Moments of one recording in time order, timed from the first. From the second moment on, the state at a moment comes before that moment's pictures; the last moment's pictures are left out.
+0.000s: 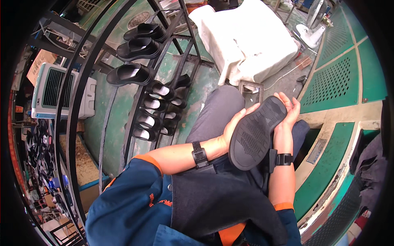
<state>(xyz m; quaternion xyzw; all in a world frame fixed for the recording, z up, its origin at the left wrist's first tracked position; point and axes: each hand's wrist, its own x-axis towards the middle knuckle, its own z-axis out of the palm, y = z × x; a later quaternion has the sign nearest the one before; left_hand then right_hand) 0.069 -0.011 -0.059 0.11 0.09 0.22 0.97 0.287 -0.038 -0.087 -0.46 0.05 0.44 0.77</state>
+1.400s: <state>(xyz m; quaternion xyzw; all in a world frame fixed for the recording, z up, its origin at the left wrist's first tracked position) 0.020 -0.012 0.053 0.22 0.07 0.03 0.97 0.276 -0.122 -0.085 -0.42 -0.04 0.58 0.69</state>
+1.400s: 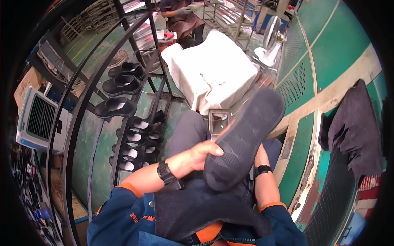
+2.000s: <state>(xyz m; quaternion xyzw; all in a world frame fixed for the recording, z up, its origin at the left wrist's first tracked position) -0.147 0.030 0.078 0.61 0.25 0.52 0.55 0.190 0.054 -0.013 -0.31 -0.21 0.78 0.51</state>
